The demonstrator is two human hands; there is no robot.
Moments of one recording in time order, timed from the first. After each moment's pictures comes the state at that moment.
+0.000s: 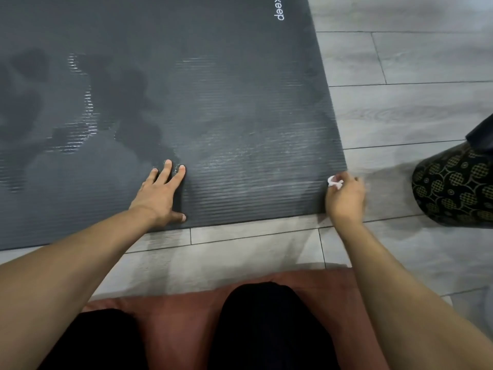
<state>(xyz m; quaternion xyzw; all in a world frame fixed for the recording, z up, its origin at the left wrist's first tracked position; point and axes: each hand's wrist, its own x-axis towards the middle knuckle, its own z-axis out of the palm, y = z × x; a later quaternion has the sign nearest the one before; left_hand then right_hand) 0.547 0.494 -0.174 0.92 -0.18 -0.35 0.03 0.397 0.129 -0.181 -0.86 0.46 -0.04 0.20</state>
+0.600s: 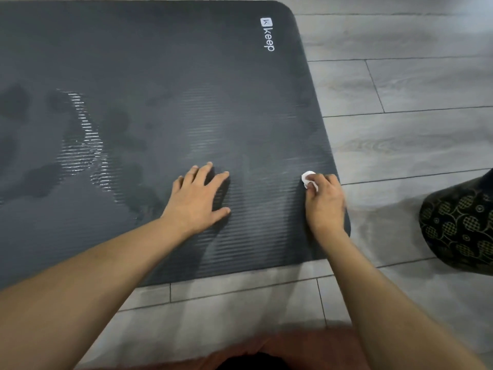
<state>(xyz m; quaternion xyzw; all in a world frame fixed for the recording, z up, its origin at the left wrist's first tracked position) 0.590 0.368 -0.165 0.93 -0.29 -0.23 0.04 0.480 0.110 -0.203 -0.92 0.31 -0.12 0.22</state>
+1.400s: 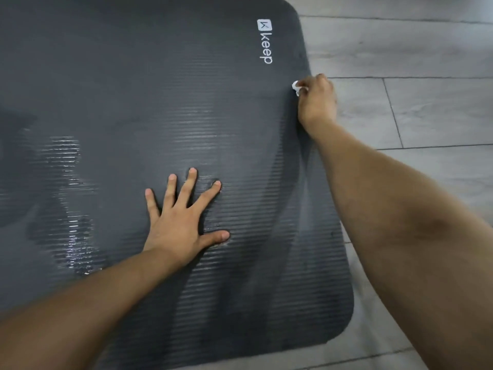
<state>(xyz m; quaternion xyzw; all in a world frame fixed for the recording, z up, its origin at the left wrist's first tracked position) 0.651 0.318 -0.208 0.94 -0.23 -0.25 0.06 0.783 -0.025 -0.208 -0.94 0.25 -0.11 0.21</state>
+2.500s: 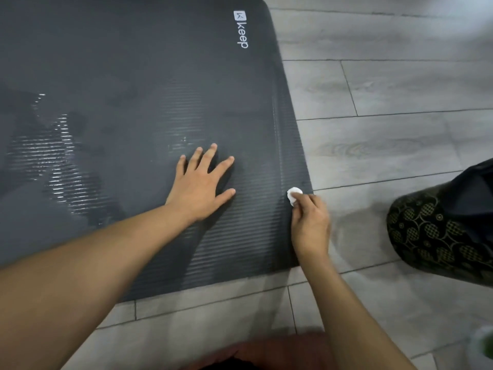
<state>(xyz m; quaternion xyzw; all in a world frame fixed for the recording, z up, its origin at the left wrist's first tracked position) 0.615 0.294 -0.188 0.92 -0.34 -0.17 0.06 0.446 0.095 -0.204 -0.90 0.33 -0.13 0.25</state>
